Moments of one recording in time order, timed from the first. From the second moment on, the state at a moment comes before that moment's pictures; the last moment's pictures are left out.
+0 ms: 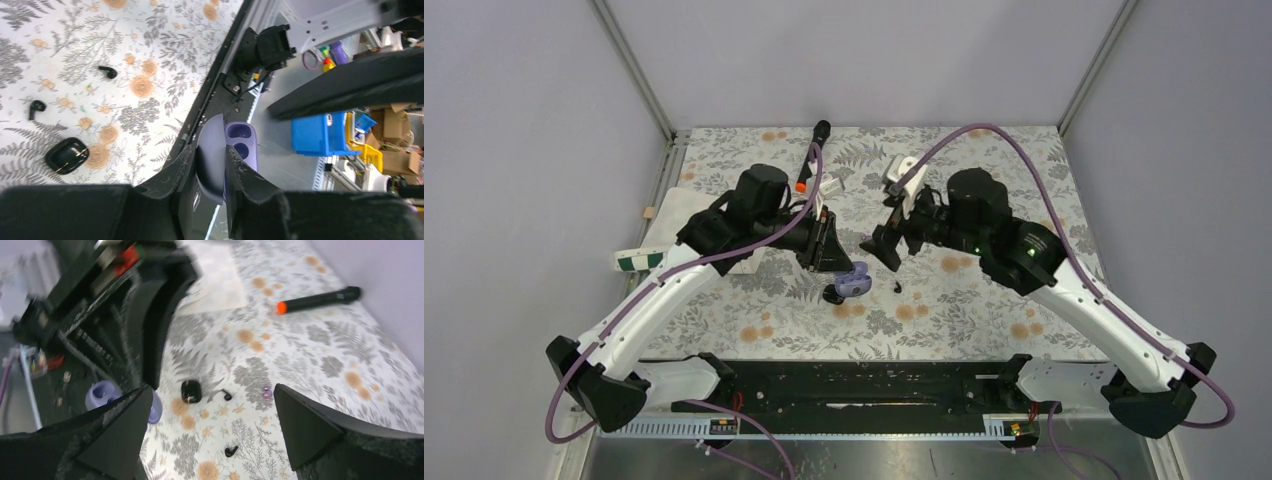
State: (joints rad) left arm -0.65 1.19 1.28 -0.71 0.75 -0.25; right arm 0.85 1.16 1.34 -0.56 -0.28 -0.21
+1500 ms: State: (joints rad) left arm -0.70 0.79 0.72 0.12 -0.29 -0.50; right arm 0.81 1.36 1.10 0.13 -0.13 1.16
